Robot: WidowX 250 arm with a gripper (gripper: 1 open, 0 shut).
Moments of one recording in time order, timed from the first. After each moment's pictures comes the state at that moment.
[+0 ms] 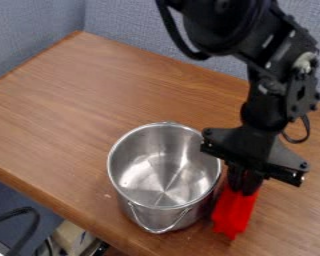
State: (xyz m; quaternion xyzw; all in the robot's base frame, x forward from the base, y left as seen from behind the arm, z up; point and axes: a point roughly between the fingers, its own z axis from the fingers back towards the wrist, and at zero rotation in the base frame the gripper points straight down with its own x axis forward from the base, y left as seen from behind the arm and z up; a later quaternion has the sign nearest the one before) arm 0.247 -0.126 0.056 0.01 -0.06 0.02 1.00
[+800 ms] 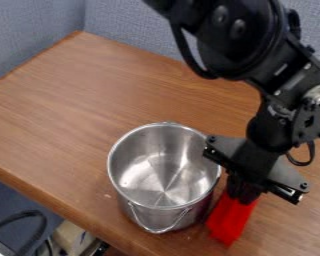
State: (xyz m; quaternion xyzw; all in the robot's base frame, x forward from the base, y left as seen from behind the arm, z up) arm 0.243 -0.122 0.045 0.06 -0.06 -0.03 1.00
